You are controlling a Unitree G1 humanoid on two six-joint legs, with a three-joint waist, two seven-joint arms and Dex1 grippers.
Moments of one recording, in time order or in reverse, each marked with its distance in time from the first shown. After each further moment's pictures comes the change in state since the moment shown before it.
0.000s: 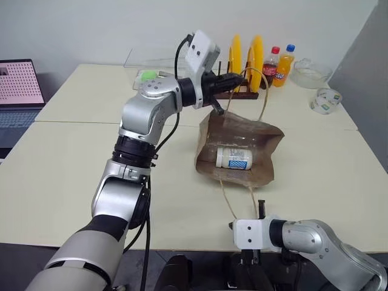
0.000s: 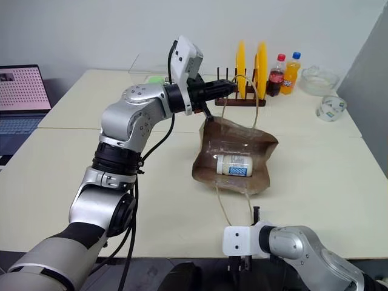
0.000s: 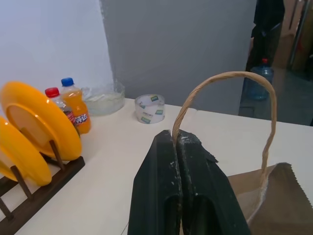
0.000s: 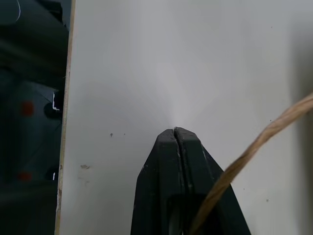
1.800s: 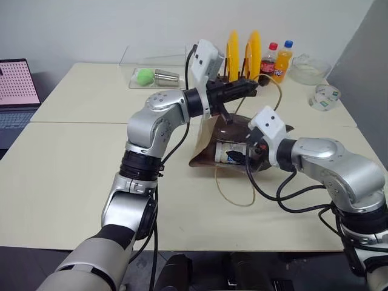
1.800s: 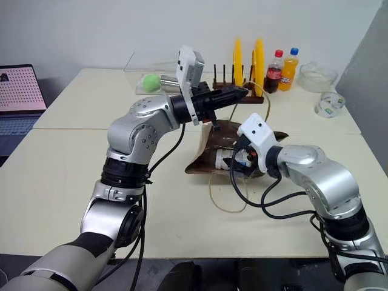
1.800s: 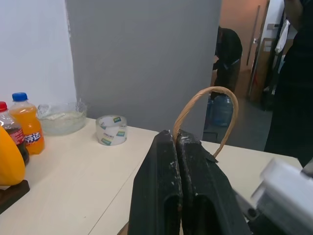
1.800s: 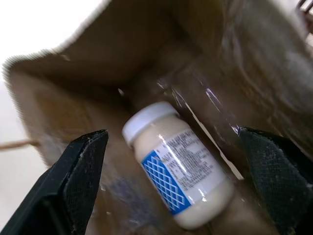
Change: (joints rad) left arm 0.103 -0.079 0.040 -0.150 -0.099 0.050 0.007; right arm -0.602 0.192 -0.390 0.304 0.532 0.494 -0.172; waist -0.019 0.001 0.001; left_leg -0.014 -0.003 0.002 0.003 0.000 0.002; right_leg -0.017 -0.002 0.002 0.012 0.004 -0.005
